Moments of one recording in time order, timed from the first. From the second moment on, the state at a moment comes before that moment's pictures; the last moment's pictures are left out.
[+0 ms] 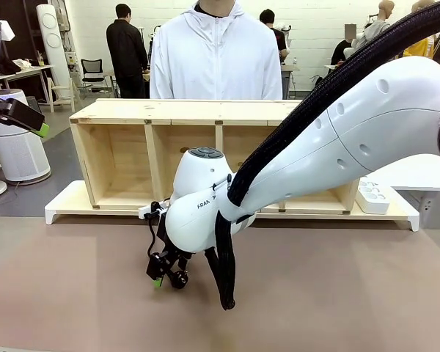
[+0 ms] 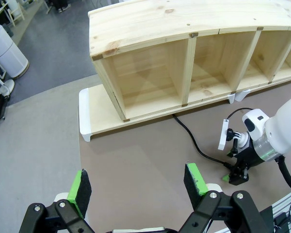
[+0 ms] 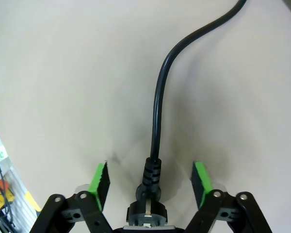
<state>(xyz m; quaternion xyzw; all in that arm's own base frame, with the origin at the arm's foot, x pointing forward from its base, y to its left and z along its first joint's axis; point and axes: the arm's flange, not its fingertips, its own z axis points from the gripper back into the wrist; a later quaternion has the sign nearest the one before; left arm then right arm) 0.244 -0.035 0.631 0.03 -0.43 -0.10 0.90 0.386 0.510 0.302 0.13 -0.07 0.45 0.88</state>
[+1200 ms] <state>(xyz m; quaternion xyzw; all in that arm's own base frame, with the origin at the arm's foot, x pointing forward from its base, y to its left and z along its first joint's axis) 0.244 -0.035 0.631 0.03 -0.43 -0.10 0.90 0.390 0.507 0.304 0.13 -0.07 0.45 0.88</state>
